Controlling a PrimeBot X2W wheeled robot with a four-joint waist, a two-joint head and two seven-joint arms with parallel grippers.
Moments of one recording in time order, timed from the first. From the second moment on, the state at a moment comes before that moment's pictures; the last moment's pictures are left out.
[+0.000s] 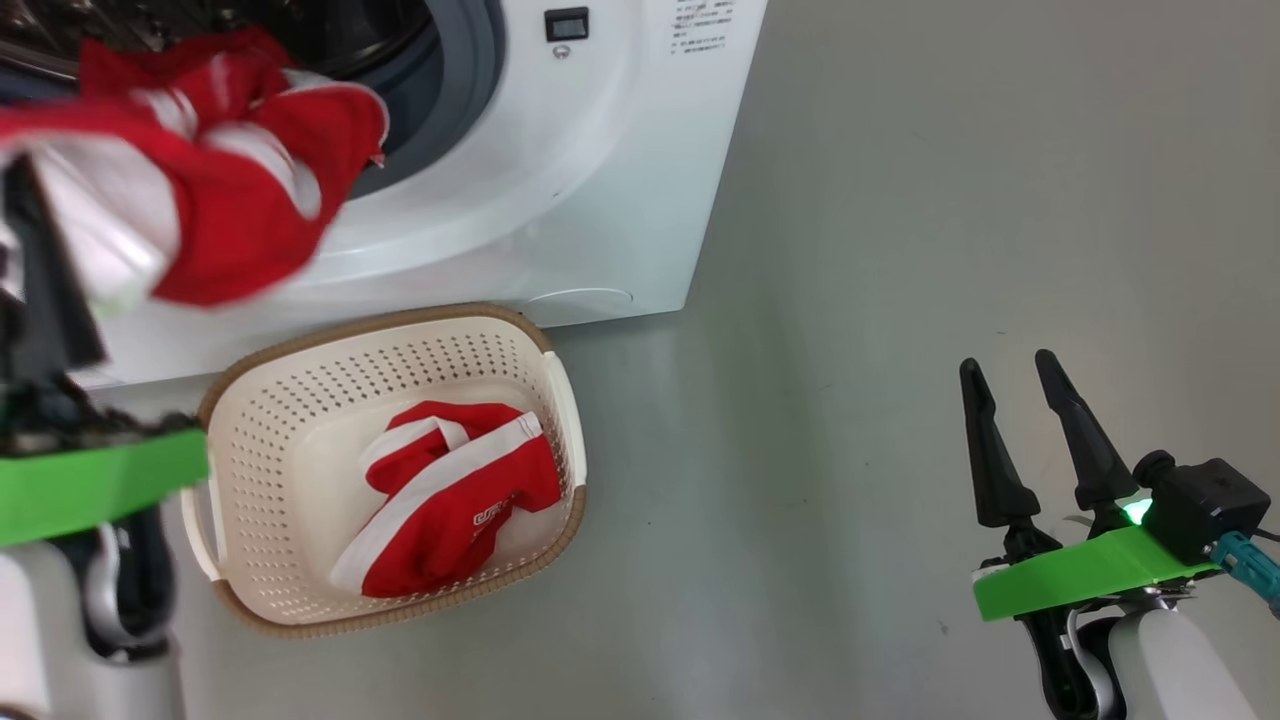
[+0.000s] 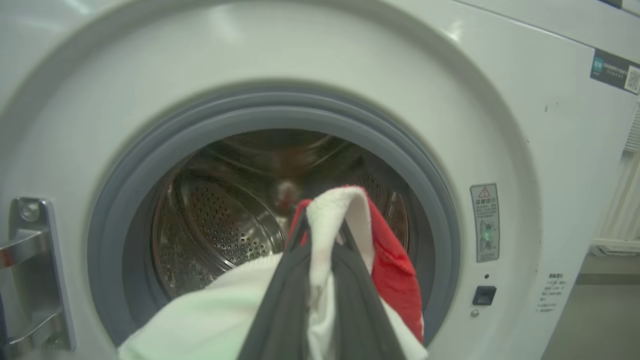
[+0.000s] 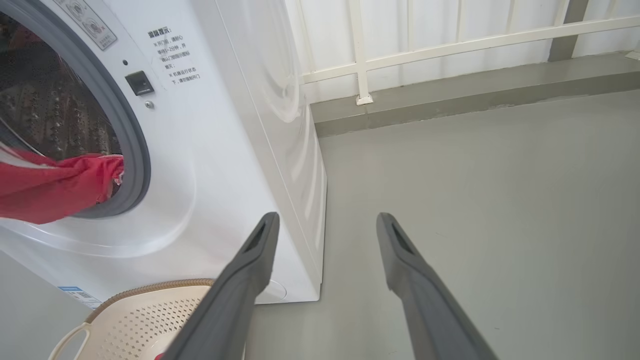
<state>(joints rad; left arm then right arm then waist) -0.48 0.08 0.21 0.01 -0.28 -0.13 -0.26 -0.16 -0.04 0.01 0.18 0.37 0.12 -0.26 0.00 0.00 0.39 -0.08</state>
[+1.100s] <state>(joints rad) -0.67 0.16 -0.01 0.76 -0.27 -0.13 -0.26 -0.26 -0.04 0.05 0.13 0.39 0.12 -0.26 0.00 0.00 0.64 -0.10</state>
